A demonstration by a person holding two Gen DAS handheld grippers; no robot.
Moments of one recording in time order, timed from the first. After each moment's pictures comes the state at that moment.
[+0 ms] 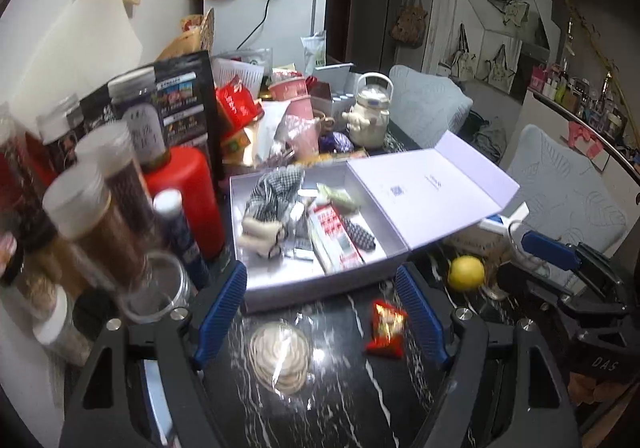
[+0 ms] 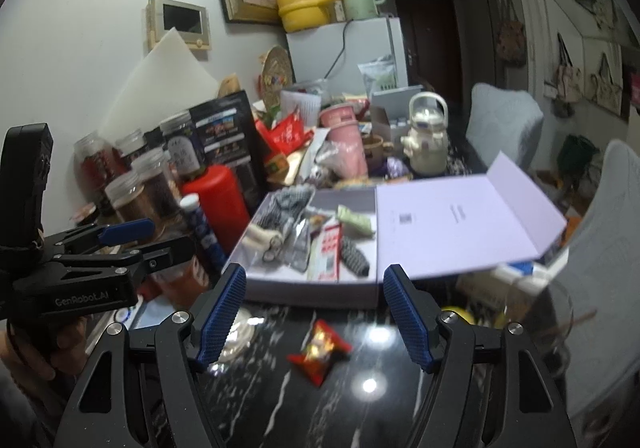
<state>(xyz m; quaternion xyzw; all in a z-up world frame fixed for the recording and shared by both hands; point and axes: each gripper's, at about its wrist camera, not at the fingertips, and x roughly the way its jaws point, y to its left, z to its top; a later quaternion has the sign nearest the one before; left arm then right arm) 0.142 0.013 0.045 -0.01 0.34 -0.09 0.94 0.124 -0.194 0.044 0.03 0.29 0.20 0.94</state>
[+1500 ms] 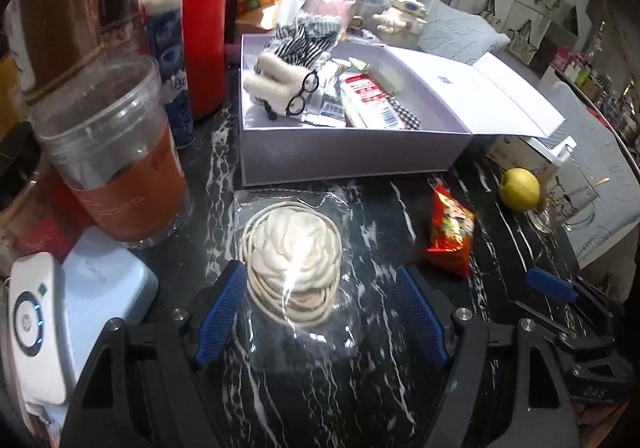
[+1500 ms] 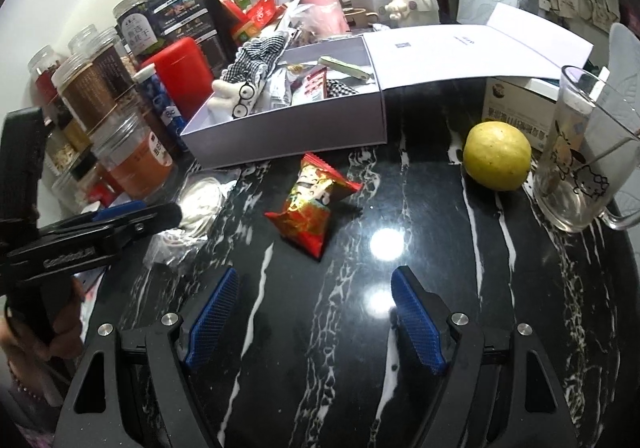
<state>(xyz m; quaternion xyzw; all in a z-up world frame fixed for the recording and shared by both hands) 0.159 0.045 -0.094 -0.07 0.46 -0.09 0.88 0.118 -0.180 -0.093 0.05 0.43 0.17 0.89</state>
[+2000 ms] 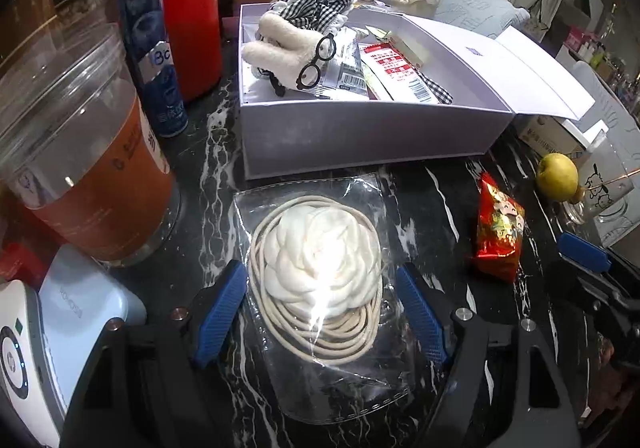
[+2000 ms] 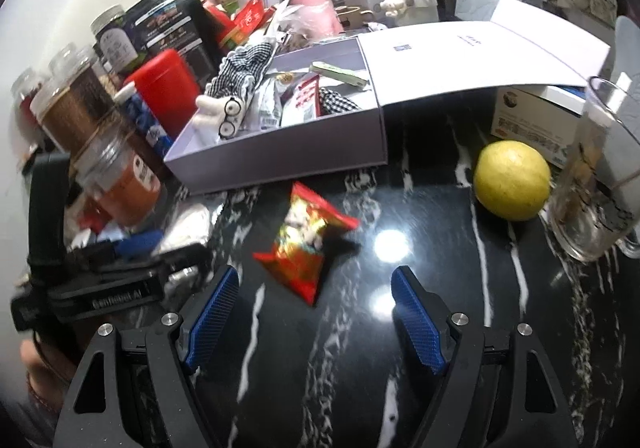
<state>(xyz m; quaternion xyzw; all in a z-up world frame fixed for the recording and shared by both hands) 0.189 0.044 -0.121 -0.04 0.49 -0.07 0.87 0.155 -0.175 -0.090 0.07 0.43 0.17 0.88</state>
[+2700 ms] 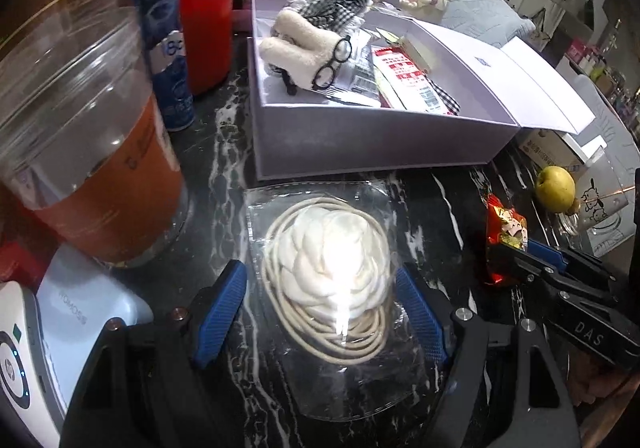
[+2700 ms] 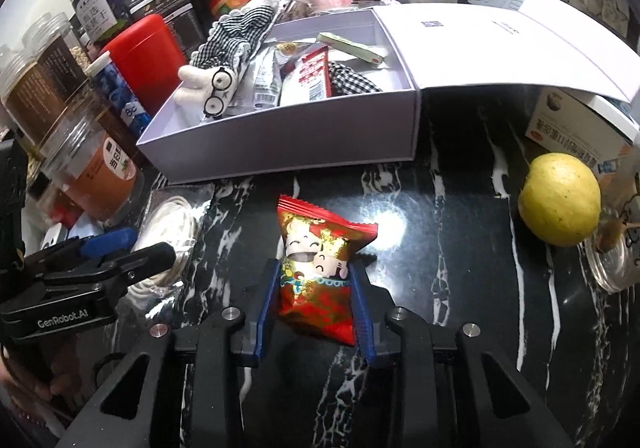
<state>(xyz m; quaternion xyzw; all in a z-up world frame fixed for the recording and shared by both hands) 0.194 0.056 -0.122 -0.06 0.49 -0.08 0.86 0.182 -0.152 -0.121 0.04 0.47 0.16 0.87</state>
